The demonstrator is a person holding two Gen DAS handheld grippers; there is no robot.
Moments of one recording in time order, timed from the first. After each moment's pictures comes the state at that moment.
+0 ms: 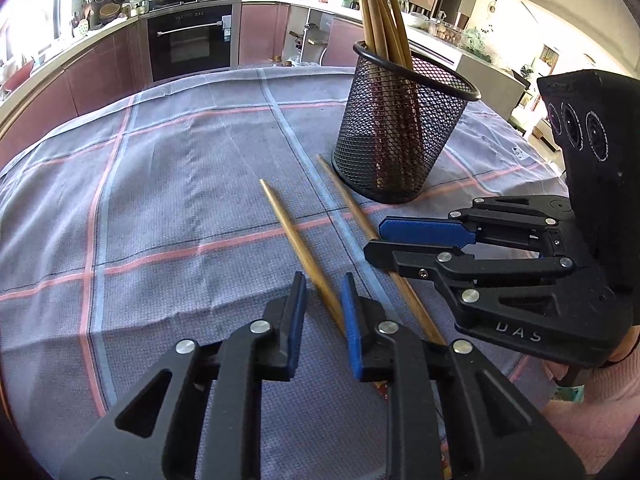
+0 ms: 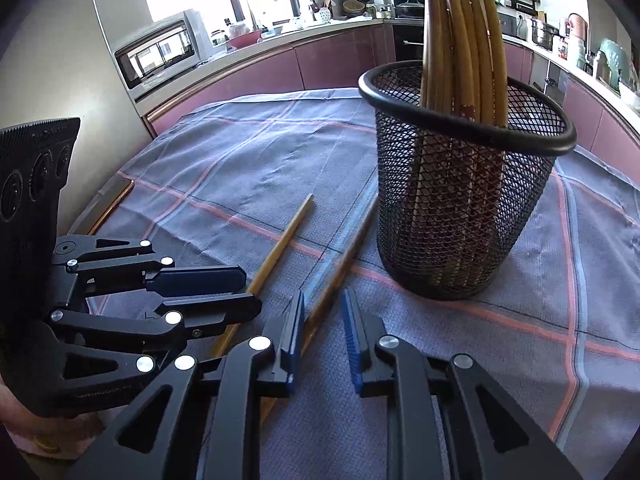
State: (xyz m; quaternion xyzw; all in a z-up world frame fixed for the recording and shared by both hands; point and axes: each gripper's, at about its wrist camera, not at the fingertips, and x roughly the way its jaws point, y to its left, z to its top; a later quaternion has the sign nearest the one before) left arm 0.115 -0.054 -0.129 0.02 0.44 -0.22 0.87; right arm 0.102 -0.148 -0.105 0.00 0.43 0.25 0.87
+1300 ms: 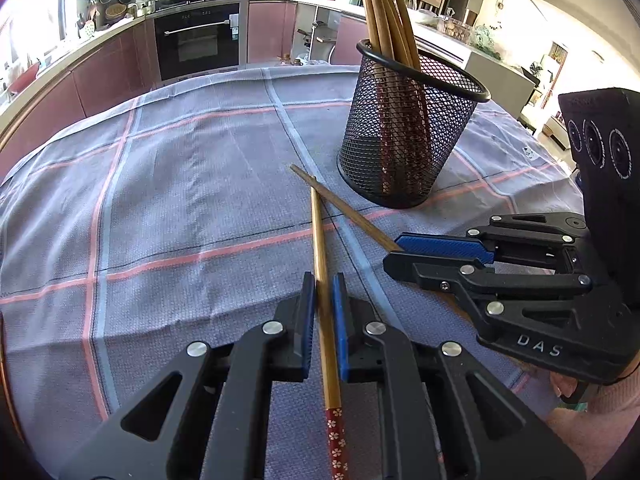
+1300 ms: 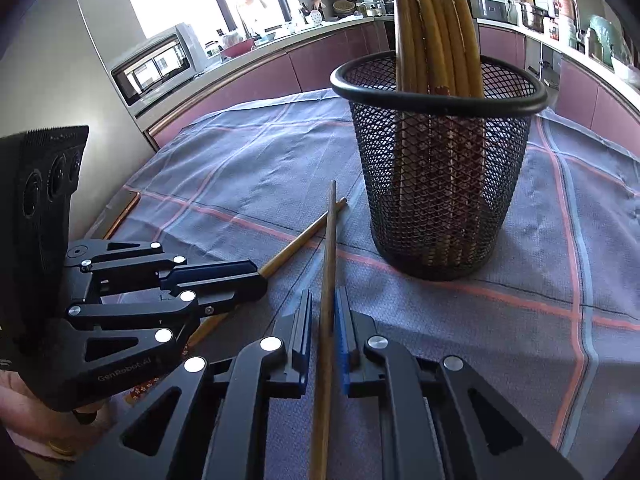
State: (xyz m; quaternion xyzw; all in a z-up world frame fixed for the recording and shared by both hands) left arm 0.120 -0.063 -0.131 0.04 0.44 -0.20 0.87; right arm 0.095 -0.159 -0.108 0.02 0.43 0.25 0.87
